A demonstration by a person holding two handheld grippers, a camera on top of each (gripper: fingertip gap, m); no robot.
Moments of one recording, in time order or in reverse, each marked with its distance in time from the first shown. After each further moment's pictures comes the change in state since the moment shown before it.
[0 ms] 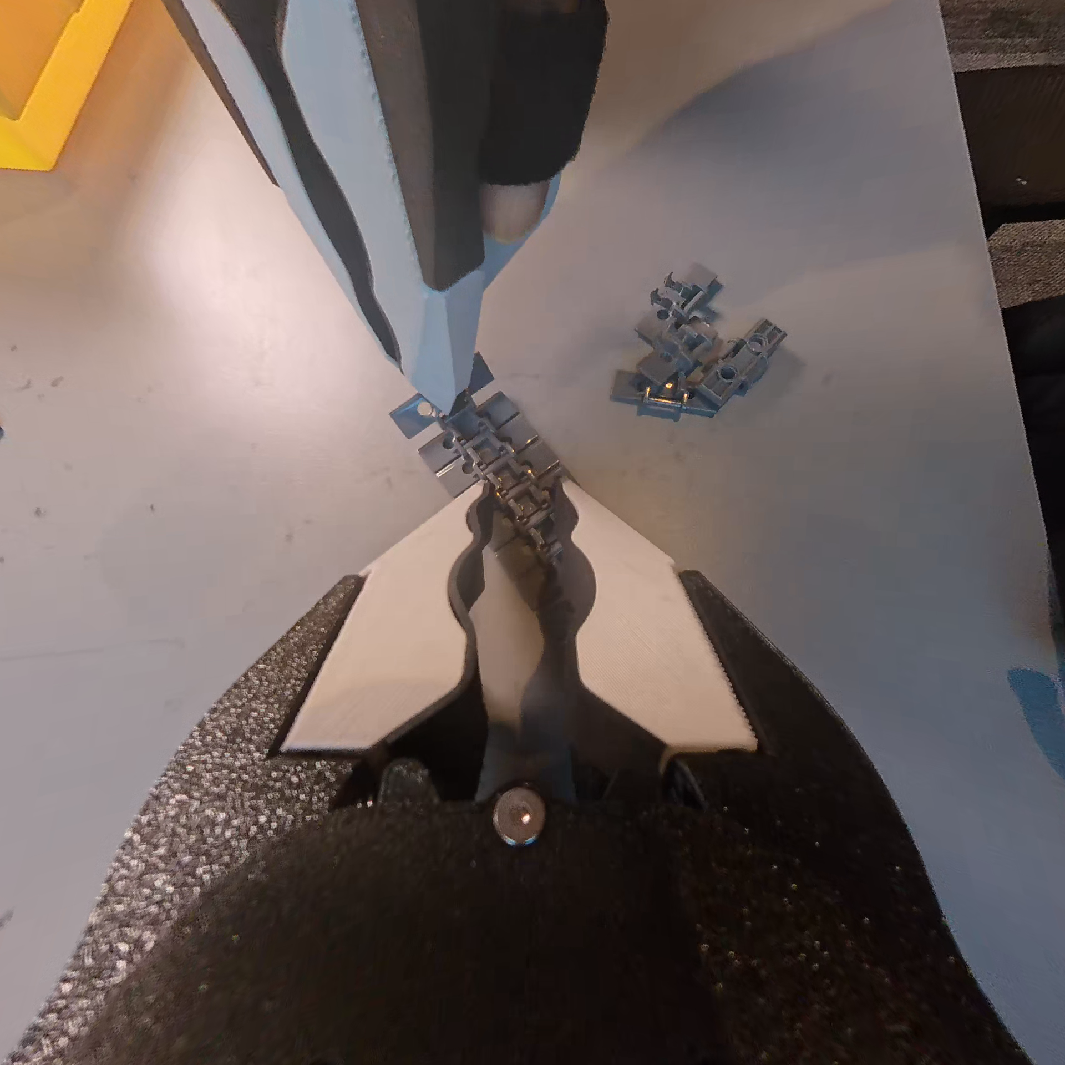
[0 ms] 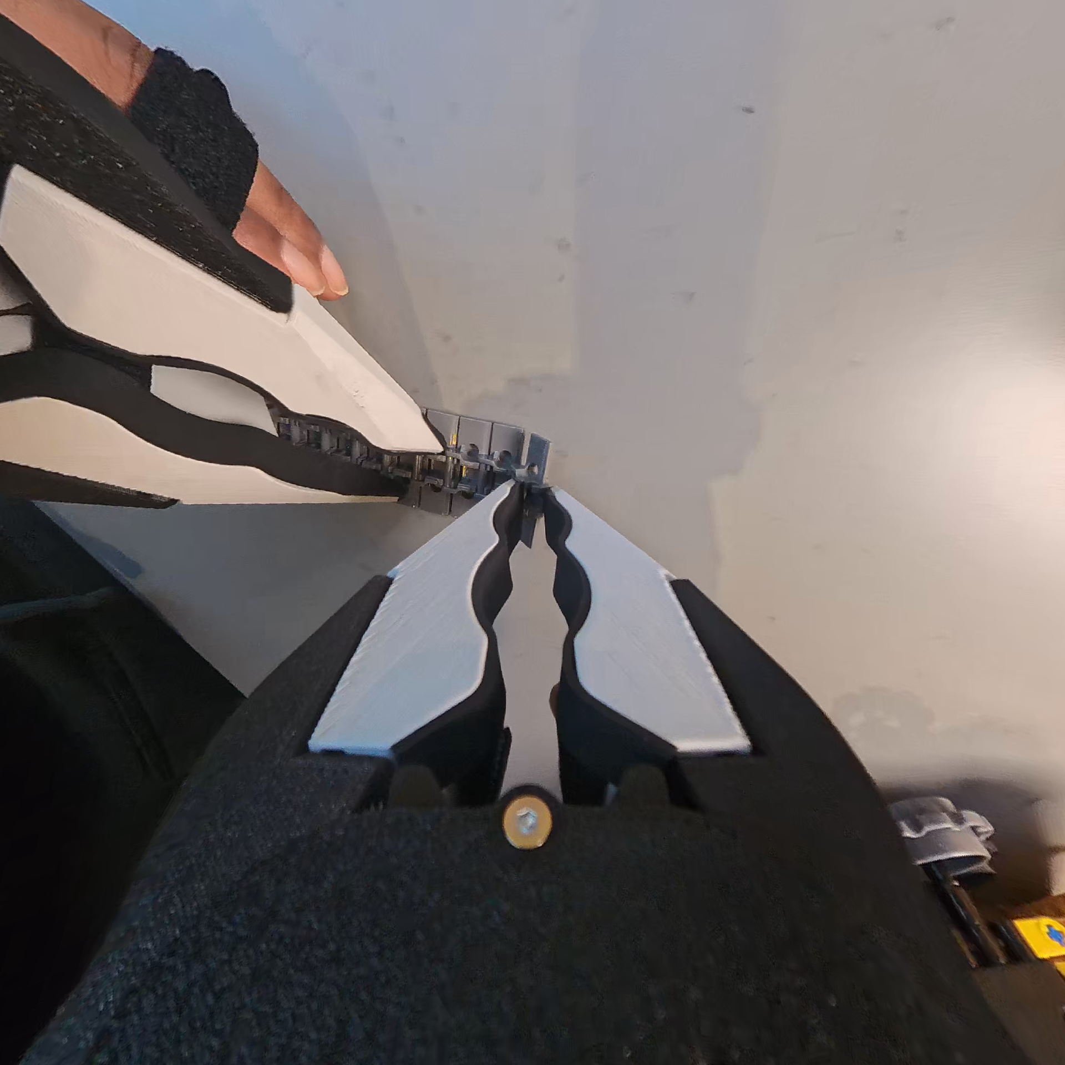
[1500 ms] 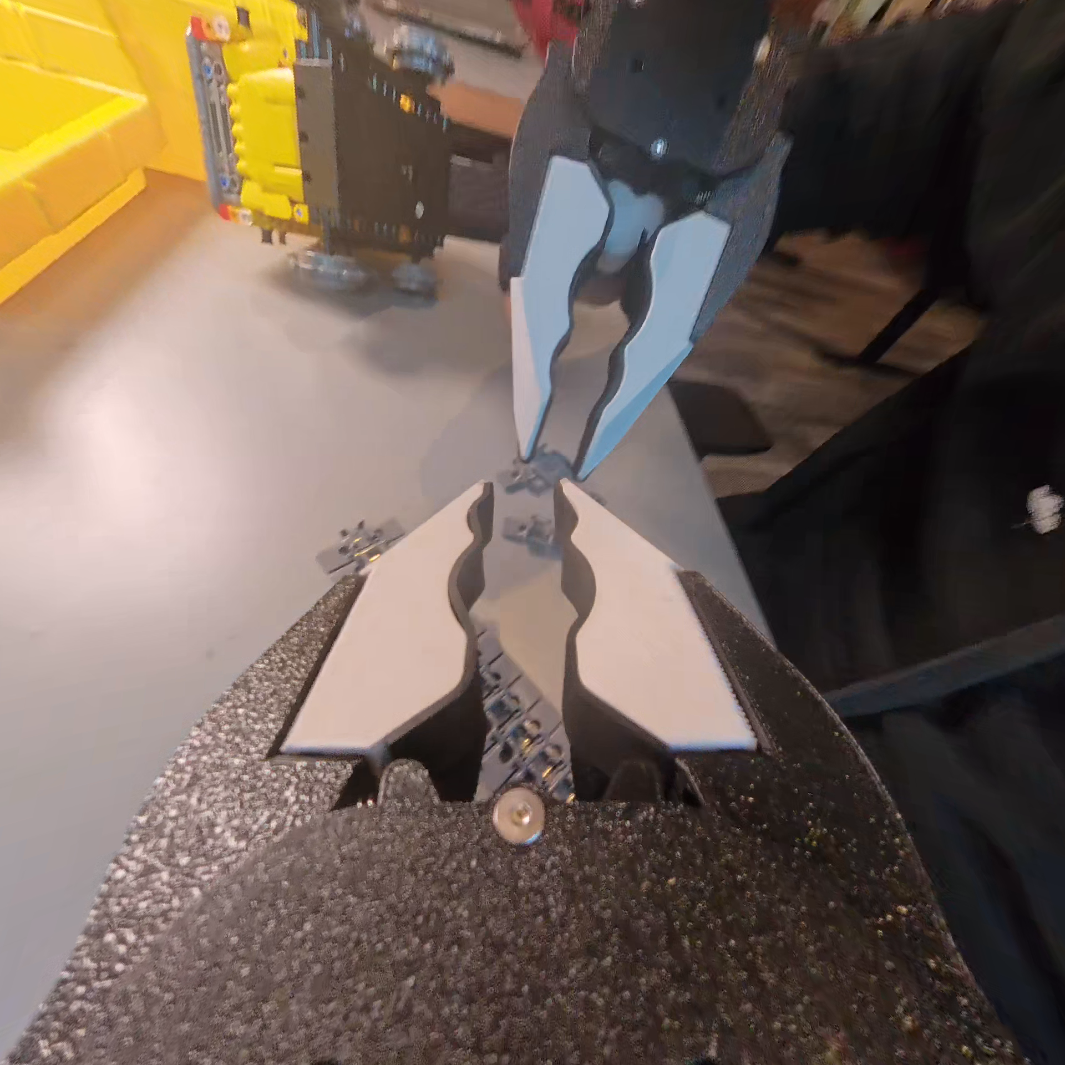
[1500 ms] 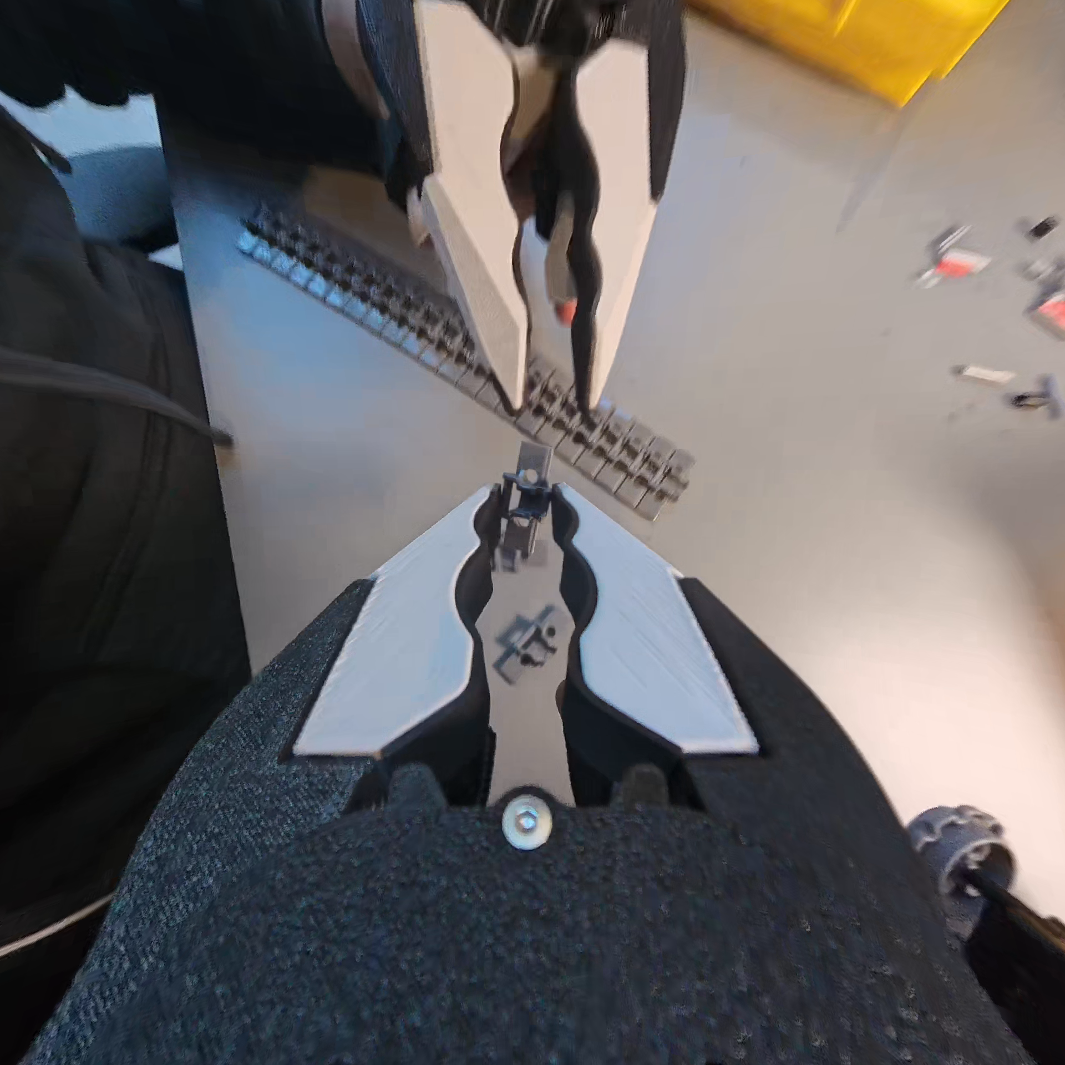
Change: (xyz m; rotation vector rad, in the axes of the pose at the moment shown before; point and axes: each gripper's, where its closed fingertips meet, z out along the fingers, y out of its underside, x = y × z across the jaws) left arm 0.021 -0.059 -0.042 0.391 0.329 -0.183; right arm -0.060 0.031 -0.051 0.582 0.004 -0.449
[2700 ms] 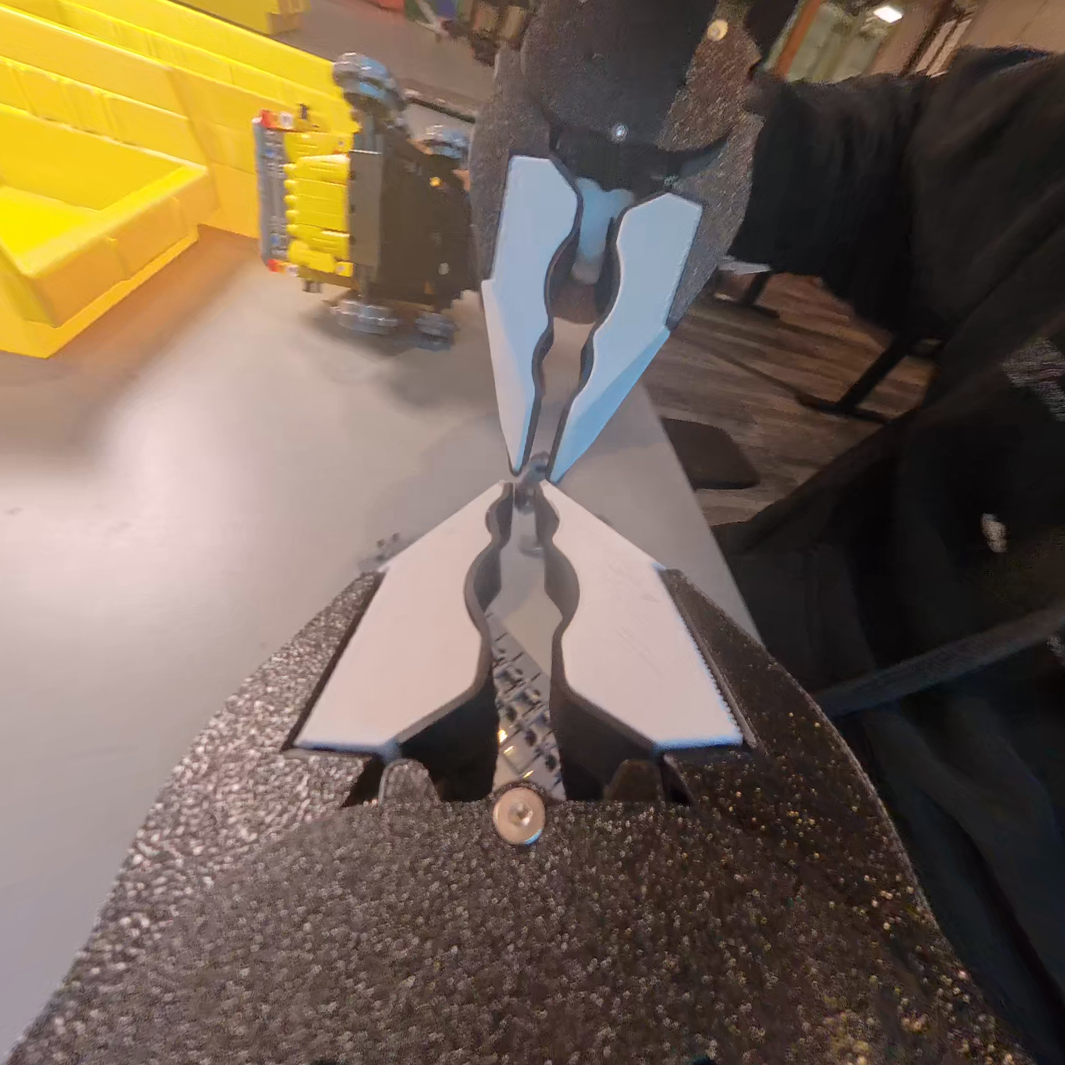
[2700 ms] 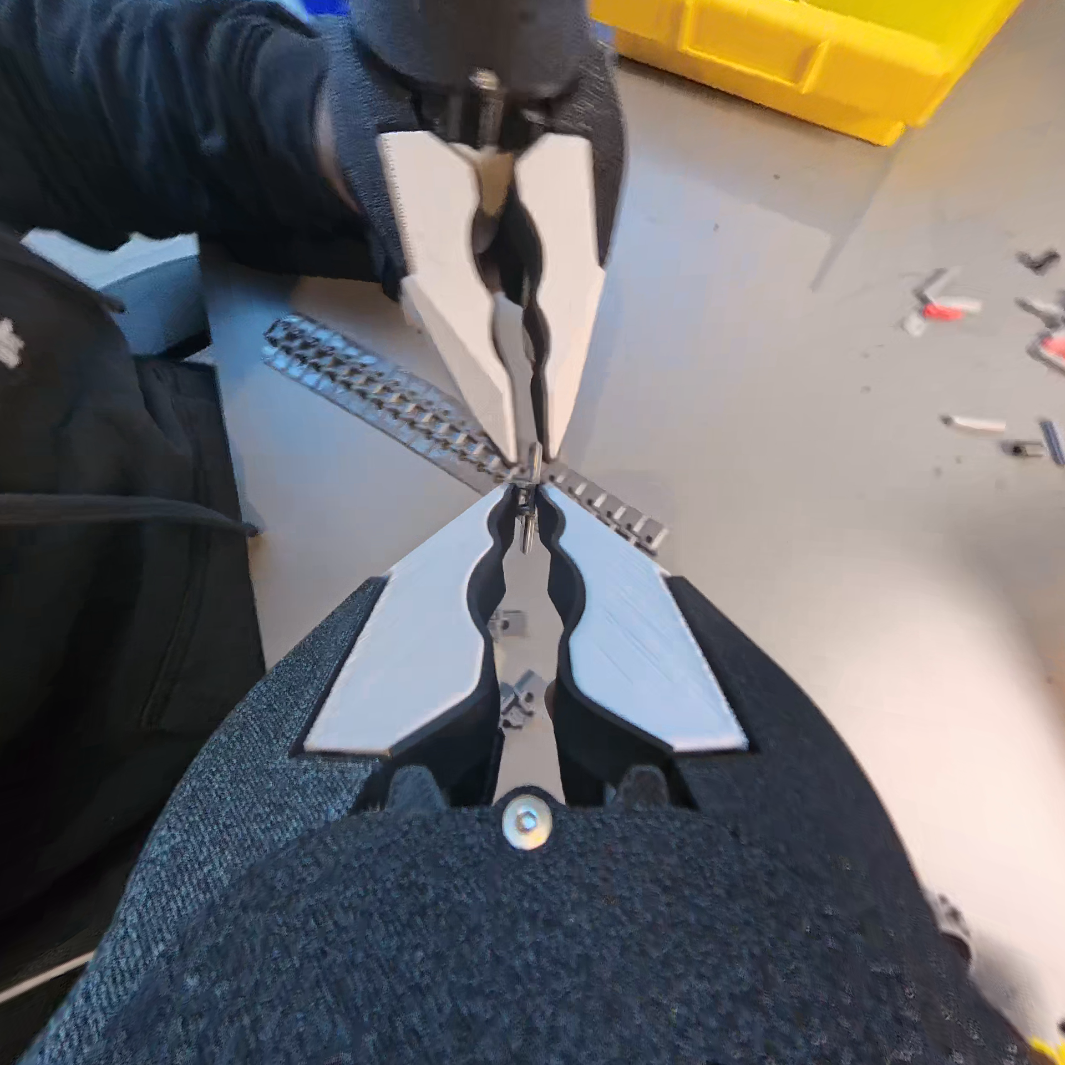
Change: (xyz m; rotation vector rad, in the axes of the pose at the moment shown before) left arm -0.015 -0.011 -0.021 0.051 -0.032 -0.003; right arm 0.021 -0.039 0.006 -0.006 -0.077 0.105
